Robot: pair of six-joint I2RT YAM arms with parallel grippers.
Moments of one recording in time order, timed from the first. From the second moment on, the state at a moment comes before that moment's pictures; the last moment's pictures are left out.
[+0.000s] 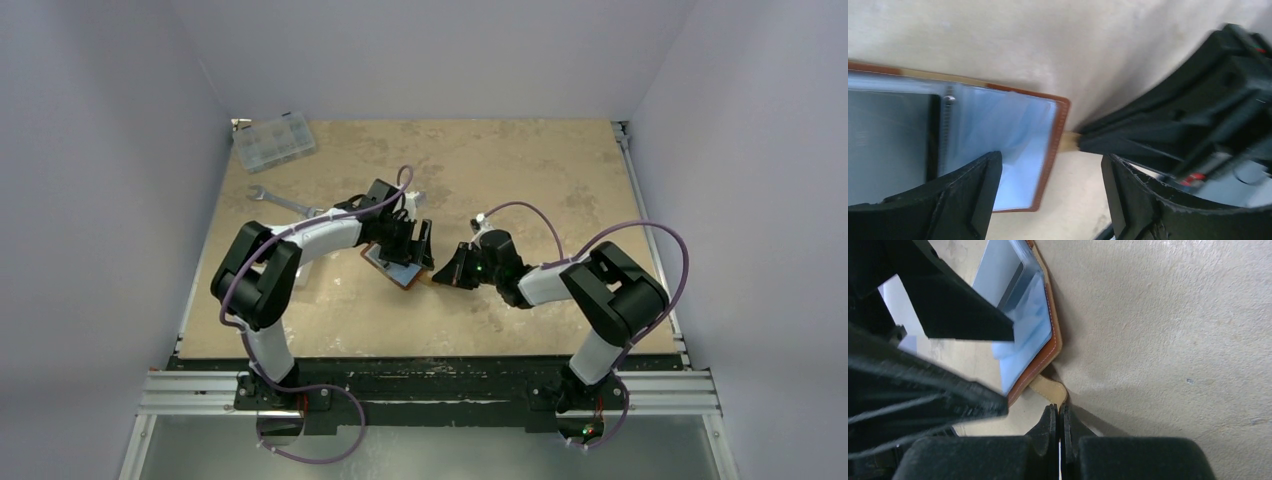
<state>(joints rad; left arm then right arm) -0.55 1.81 1.15 -0.37 0.38 -0.33 0.62 1.69 0.54 0.58 -0.31 0.84</state>
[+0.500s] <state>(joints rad) -0.55 1.67 1.14 -0.32 0.67 -0.43 0.62 1.72 0.55 0.60 -0.33 0.84</state>
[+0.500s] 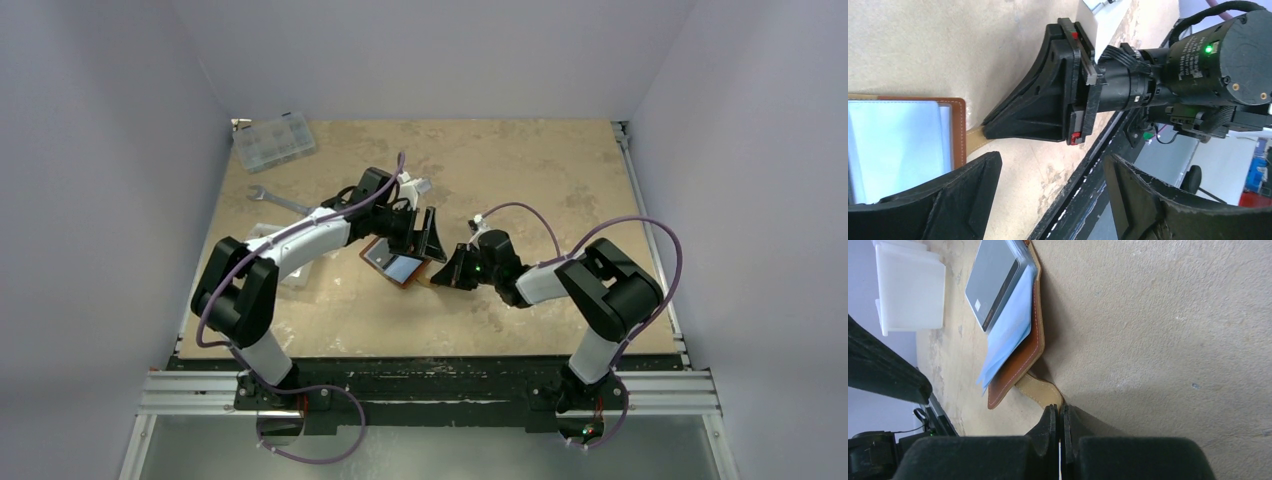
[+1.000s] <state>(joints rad) -0.48 1.74 1.11 -0.36 0.43 -0.39 0.62 1.68 0.61 0.44 -0.29 0.73</state>
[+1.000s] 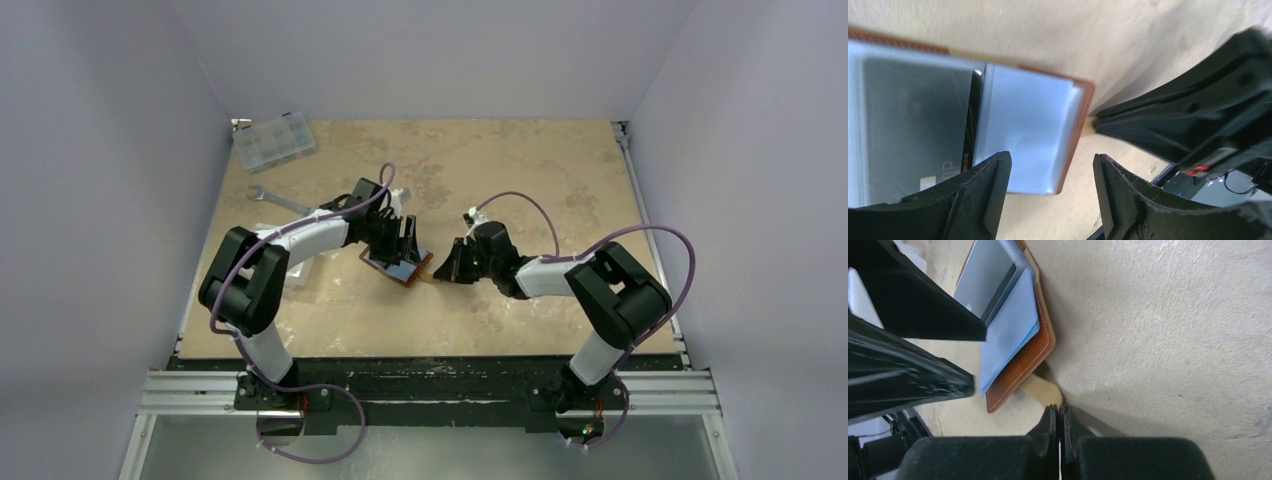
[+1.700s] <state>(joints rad) -0.46 1.69 1.09 -0.30 0.43 -0.47 0.60 1.59 1.00 -0.11 0.05 0.41</state>
